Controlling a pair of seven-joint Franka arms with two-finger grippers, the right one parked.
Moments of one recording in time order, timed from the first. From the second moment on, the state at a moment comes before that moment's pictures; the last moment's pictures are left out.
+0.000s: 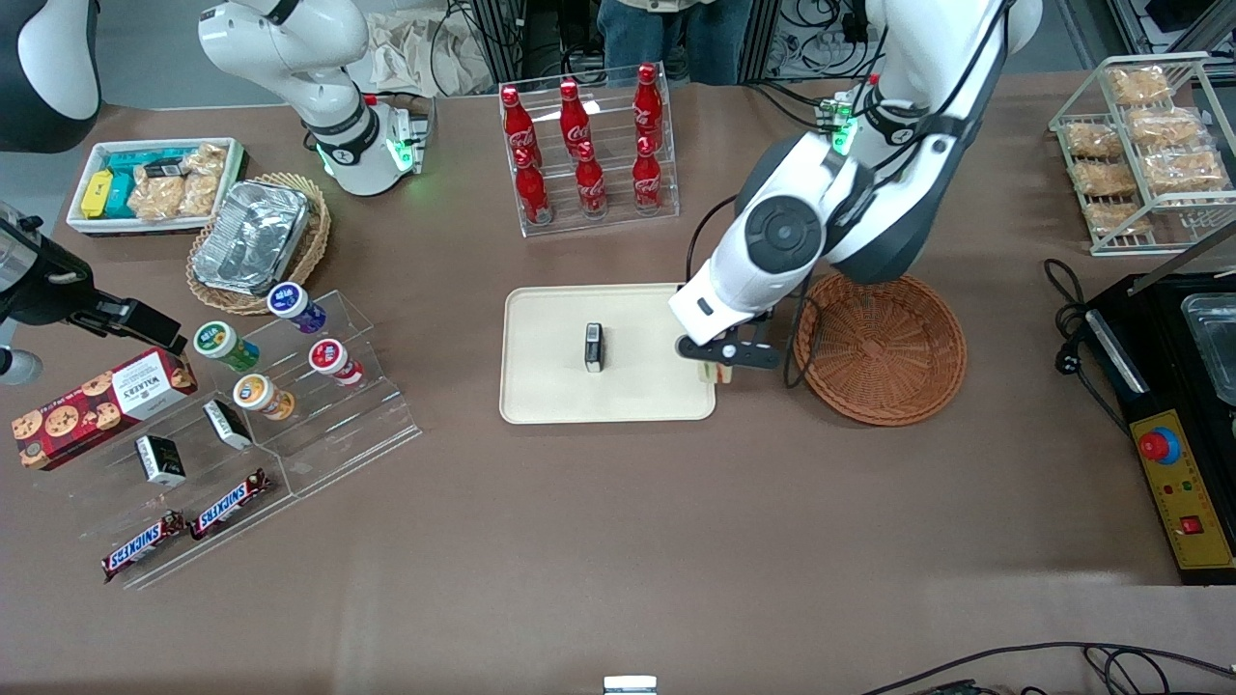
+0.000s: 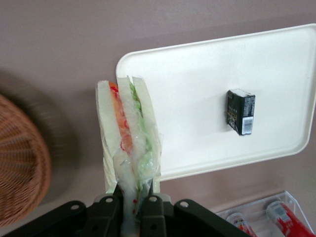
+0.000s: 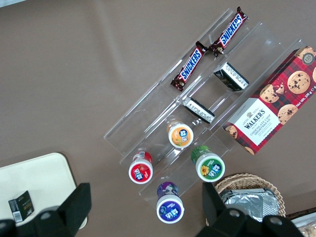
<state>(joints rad) -0.43 0.36 -0.23 -1.72 -0.13 1.96 -0.45</state>
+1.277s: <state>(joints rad) -0.46 0.44 -0.21 -1.83 -0.12 2.24 -0.50</state>
